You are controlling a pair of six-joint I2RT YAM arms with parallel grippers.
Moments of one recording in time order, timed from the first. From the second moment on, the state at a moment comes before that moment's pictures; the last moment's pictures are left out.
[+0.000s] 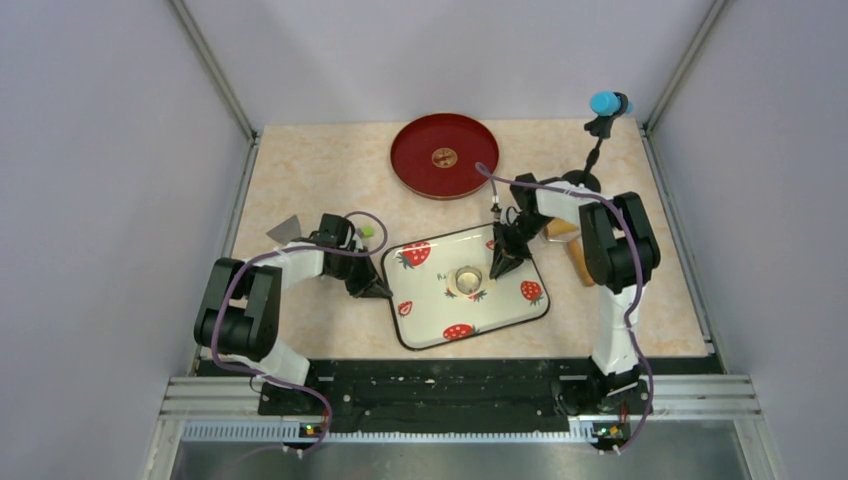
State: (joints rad) left arm -0.21 1.57 0.73 -0.38 0.54 -0.65; right arm 0.32 2.07 1.36 -0.88 -0.60 0.19
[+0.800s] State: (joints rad) left arm -0.21 1.59 0.74 -0.39 0.55 -0.66; right arm 0.33 2.01 1.47 -0.87 -0.43 0.19
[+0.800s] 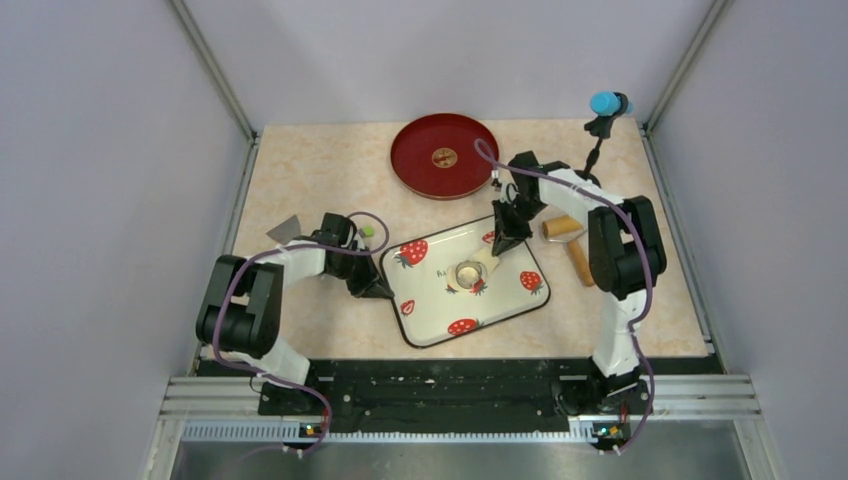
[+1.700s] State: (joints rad) left arm -0.21 1.59 0.75 -0.40 0.54 -0.66; right arm 0.40 2.05 1.68 -0.94 -0.46 0.19
